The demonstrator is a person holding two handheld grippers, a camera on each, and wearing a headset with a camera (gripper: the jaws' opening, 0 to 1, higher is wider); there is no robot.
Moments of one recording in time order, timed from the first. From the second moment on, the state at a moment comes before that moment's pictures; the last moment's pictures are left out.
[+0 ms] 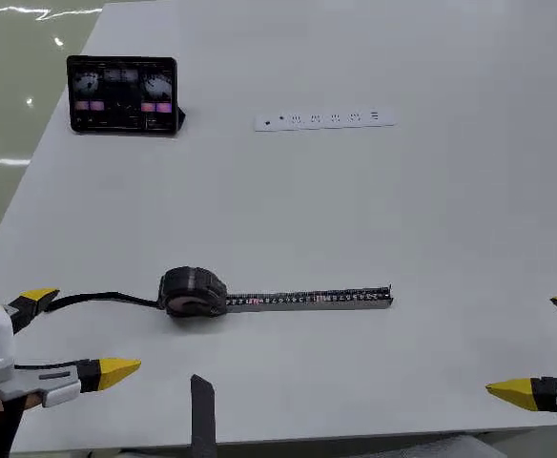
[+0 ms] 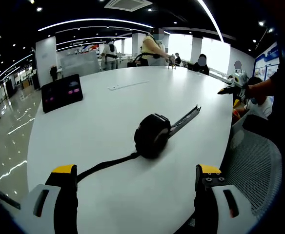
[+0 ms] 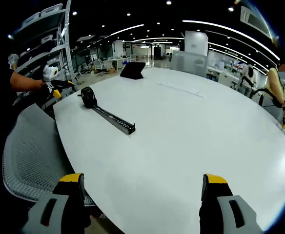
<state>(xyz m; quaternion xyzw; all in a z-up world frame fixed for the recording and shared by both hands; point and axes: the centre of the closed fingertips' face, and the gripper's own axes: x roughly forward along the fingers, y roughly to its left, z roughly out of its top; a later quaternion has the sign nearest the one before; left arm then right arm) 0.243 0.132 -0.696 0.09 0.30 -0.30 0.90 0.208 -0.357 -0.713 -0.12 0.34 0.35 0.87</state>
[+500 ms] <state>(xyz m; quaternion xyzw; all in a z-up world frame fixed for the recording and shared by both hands) 0.259 0.109 -0.690 0.09 0.29 -0.32 0.90 0.216 -0.343 -0.705 -0.13 0.33 0.37 0.86</state>
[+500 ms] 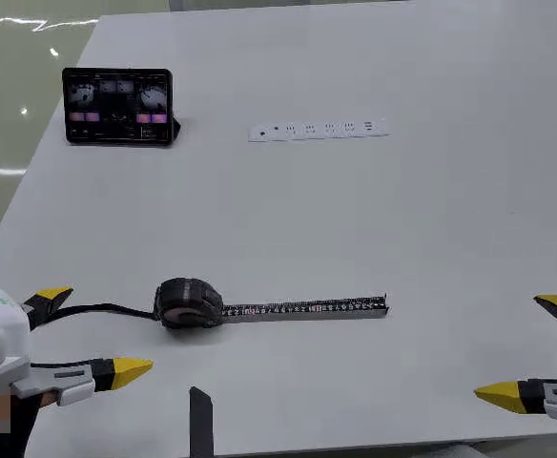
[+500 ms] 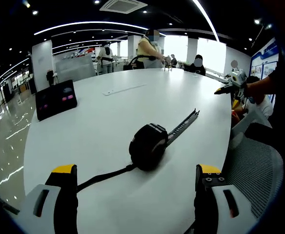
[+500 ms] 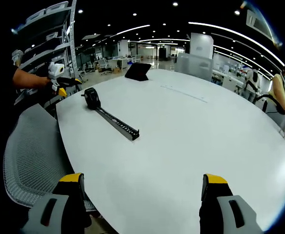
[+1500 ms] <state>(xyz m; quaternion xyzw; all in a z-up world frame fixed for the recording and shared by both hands) 0.262 0.099 -0.691 0.09 0.29 -0.32 0.90 0.226 -0.331 -0.701 -0.14 0.32 0.39 0.85</state>
